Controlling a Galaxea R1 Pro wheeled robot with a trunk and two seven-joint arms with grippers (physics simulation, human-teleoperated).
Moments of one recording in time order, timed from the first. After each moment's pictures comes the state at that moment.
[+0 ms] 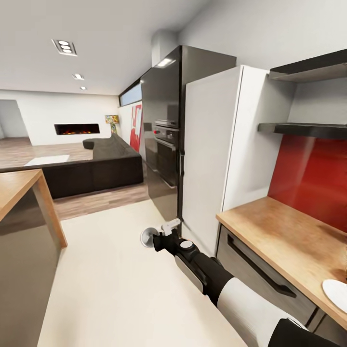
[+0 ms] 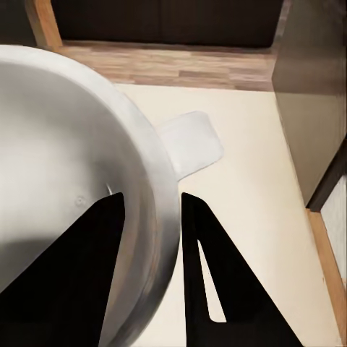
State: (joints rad) left arm -0.18 0.22 0.04 -0.19 0.25 -0.27 0.07; right arm -0.80 0.17 0.74 -0.75 -0.41 0.25 -0.05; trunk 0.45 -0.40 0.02
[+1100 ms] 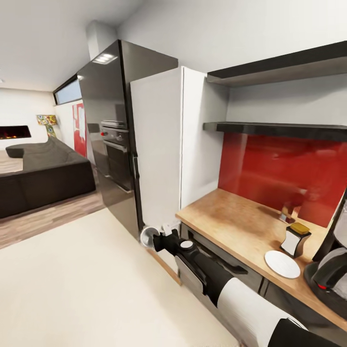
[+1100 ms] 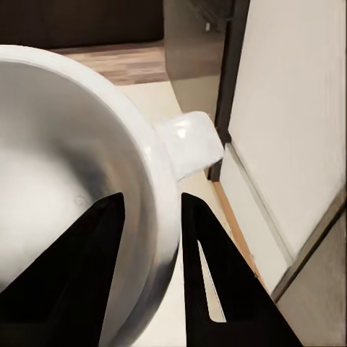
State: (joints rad) left arm -0.18 0.22 0.04 -0.19 0.25 -0.27 0.07; right arm -0.80 0.17 0.74 -0.74 -0.41 0.25 -0.05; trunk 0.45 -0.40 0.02
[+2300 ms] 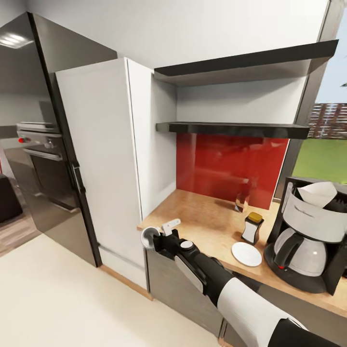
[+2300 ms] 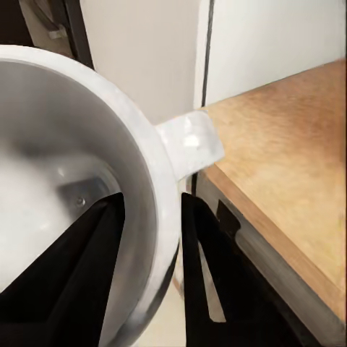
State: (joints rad) left arm -0.18 0.22 0.04 -0.19 0.25 -0.27 0.07; right arm -0.79 0.17 0.74 -0.74 -0.41 0.25 -0.05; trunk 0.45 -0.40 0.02
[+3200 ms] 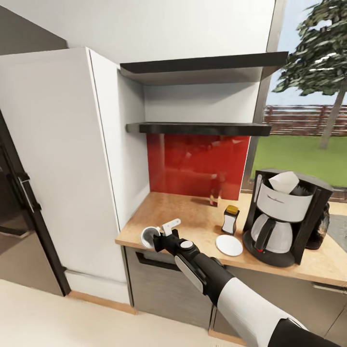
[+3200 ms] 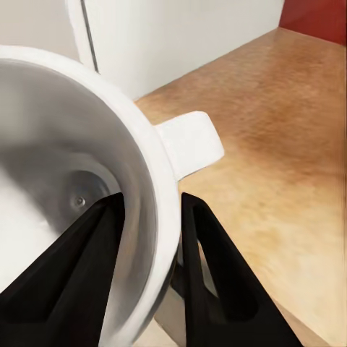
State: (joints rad) left arm -0.18 0.22 0.04 -0.19 0.25 -0.27 0.07; right arm -0.79 0.17 0.74 -0.74 -0.41 0.25 -0.05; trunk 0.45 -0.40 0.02
